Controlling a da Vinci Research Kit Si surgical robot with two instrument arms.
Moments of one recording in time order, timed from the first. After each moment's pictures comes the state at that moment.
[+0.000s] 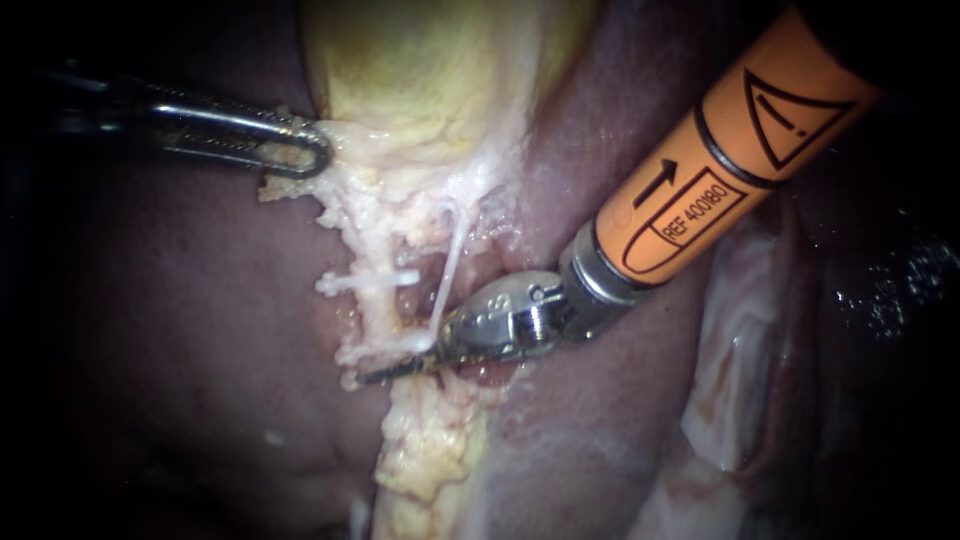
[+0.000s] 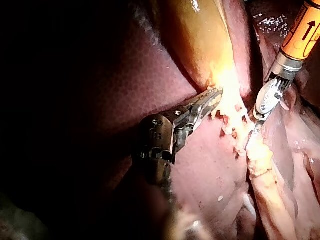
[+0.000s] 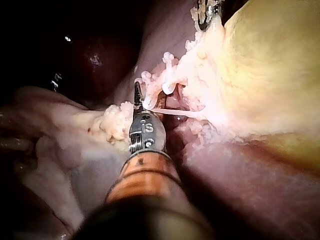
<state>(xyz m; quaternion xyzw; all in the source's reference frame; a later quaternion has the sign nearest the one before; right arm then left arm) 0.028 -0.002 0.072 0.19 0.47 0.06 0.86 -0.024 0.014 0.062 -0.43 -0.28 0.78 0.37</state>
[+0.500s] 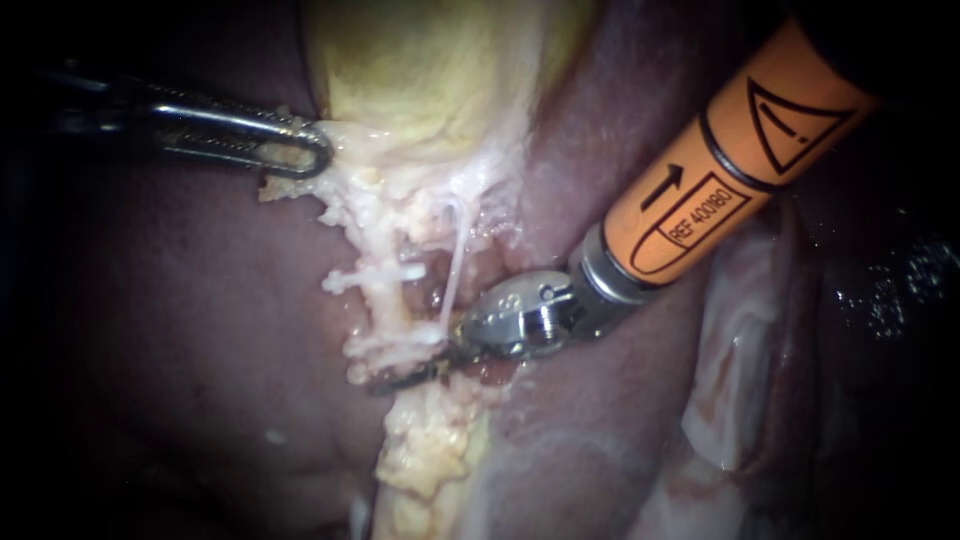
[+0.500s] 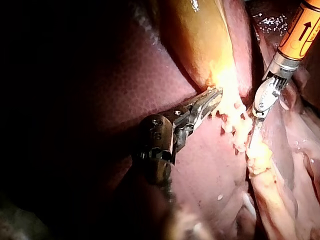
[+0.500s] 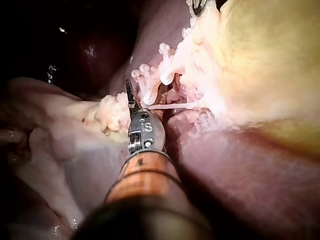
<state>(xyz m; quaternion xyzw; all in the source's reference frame) 0.026 -0.001 0.075 0.21 0.49 0.05 0.84 -0.024 0.014 0.062 -0.43 -0.28 0.78 0.37</state>
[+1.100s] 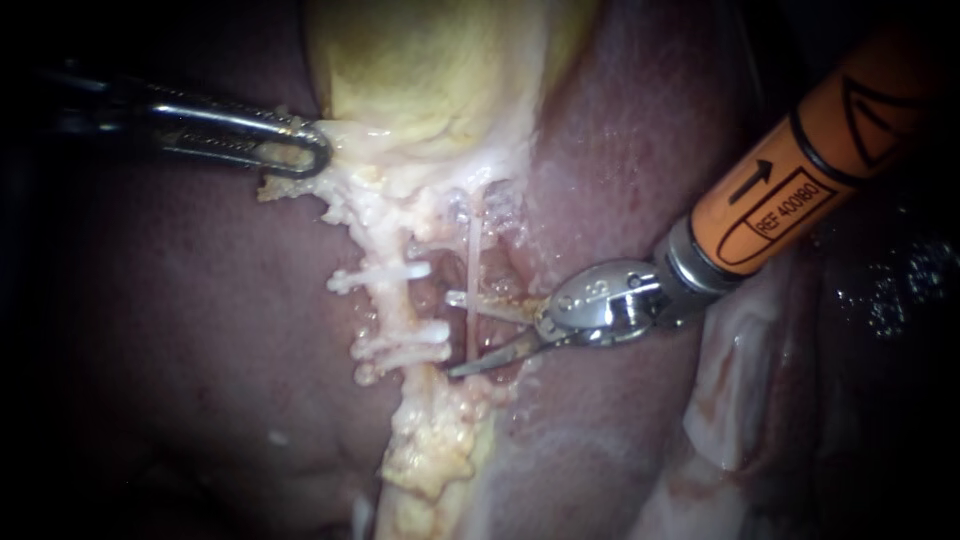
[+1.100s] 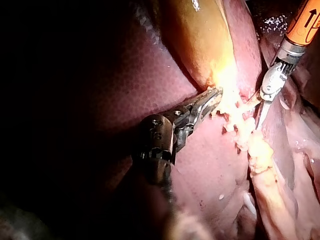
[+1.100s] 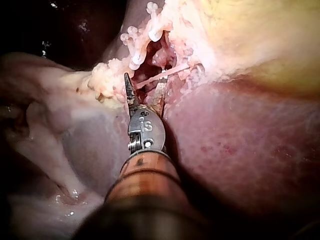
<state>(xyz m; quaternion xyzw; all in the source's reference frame) 0.019 -0.001 0.075 0.23 0.49 0.06 0.84 -0.024 0.014 0.062 -0.43 -0.28 0.78 0.37</state>
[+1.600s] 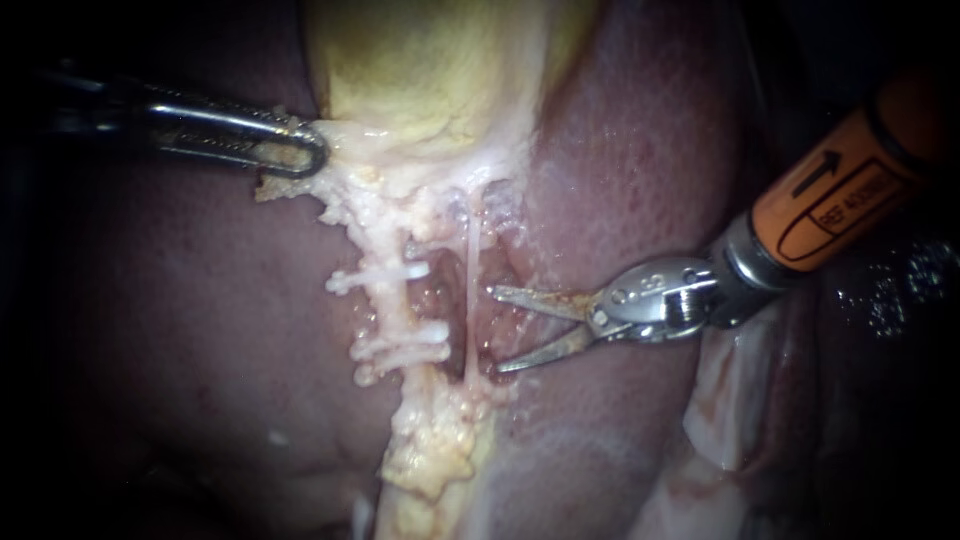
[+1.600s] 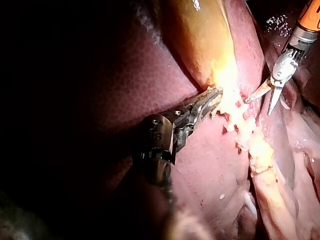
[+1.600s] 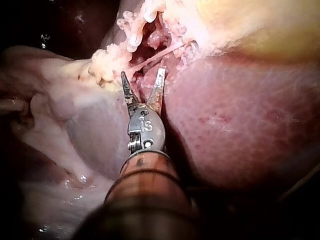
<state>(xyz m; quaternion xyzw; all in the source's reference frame) 0.015 0.001 0.073 0.26 0.48 0.07 0.84 -0.024 0.013 0.061 -0.43 -0.28 0.78 0.37</state>
